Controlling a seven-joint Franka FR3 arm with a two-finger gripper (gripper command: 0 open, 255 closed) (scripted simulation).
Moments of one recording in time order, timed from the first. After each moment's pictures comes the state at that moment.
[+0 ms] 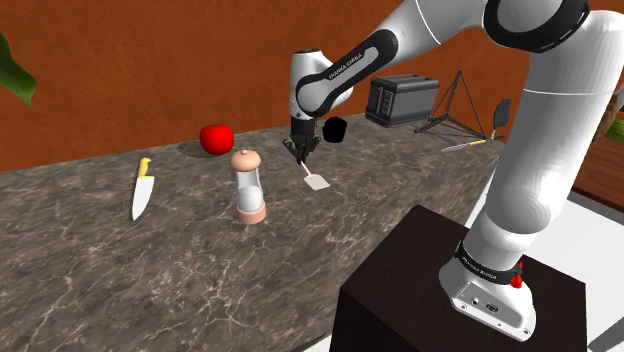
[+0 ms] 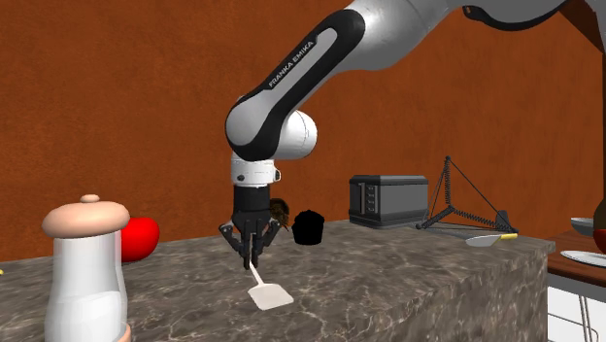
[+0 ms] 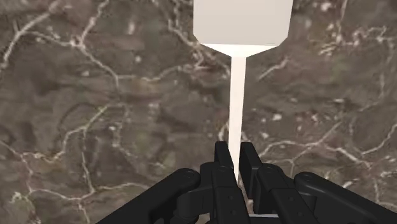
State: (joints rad) arm -0.08 0.16 0.22 -2.10 -0.09 2.32 0.53
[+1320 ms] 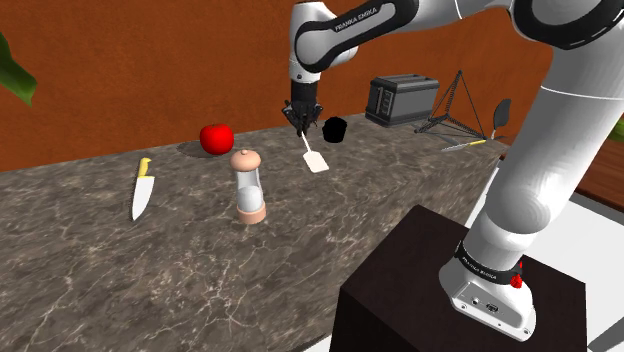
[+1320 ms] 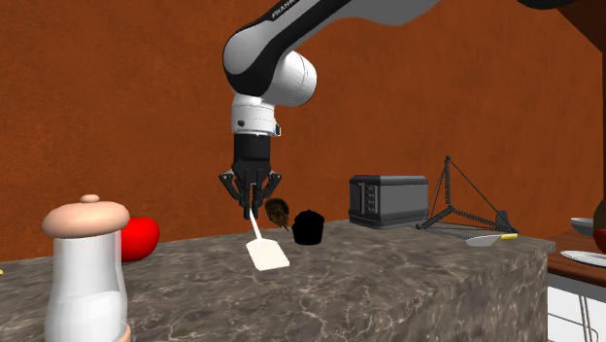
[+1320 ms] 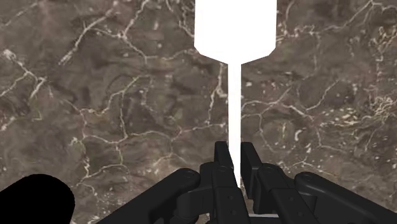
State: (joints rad) arm -0.08 0.05 0.22 -1.97 -0.05 2.07 0.49
